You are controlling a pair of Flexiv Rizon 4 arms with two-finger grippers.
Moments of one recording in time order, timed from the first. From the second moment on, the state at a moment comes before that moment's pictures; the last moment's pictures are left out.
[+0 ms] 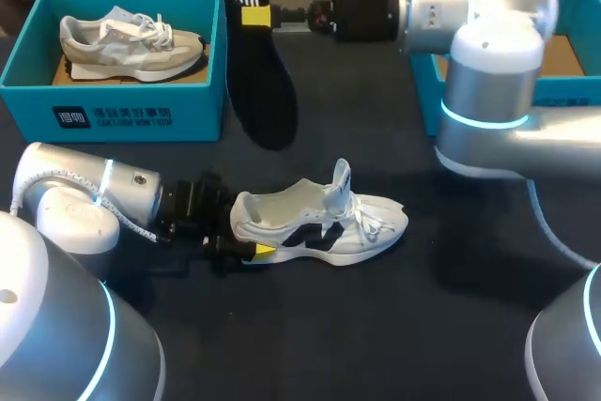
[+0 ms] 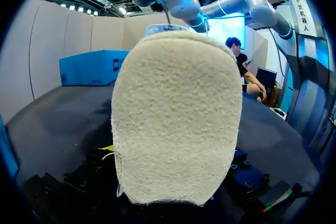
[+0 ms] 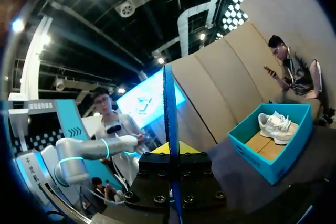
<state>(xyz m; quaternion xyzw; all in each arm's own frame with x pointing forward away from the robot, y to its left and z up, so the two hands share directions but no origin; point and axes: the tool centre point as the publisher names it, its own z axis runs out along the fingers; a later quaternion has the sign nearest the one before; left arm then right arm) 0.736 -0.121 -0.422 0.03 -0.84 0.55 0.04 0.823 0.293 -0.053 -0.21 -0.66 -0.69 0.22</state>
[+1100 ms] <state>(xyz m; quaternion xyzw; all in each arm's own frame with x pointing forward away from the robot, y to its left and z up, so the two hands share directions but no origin) 0.736 -0.121 -0.422 0.03 -0.84 0.55 0.04 0.760 0.254 0.025 -0.32 -0.72 -0.57 0.24</state>
